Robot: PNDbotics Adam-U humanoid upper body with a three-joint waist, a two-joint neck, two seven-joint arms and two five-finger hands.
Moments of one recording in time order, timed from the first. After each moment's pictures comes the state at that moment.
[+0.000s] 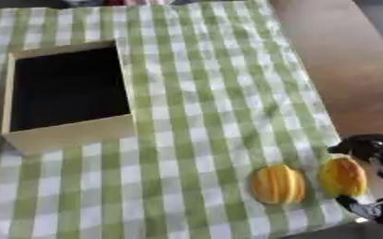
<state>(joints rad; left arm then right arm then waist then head) -0.27 0.33 0.08 -1.98 -0.05 -0.31 0.30 0.33 -0.90 -0.17 -1.95 0.71 -0.30 0.22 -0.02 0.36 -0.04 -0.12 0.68</state>
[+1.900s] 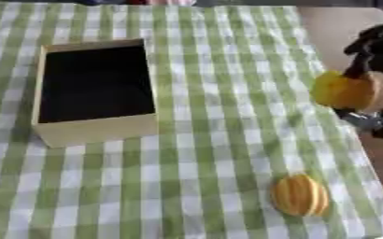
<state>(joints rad) -0.29 0.33 0.07 -1.98 -0.03 -0.31 0.27 -0.22 -1.04 -0.09 -1.98 0.48 -0.52 -0.03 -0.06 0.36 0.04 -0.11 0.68</state>
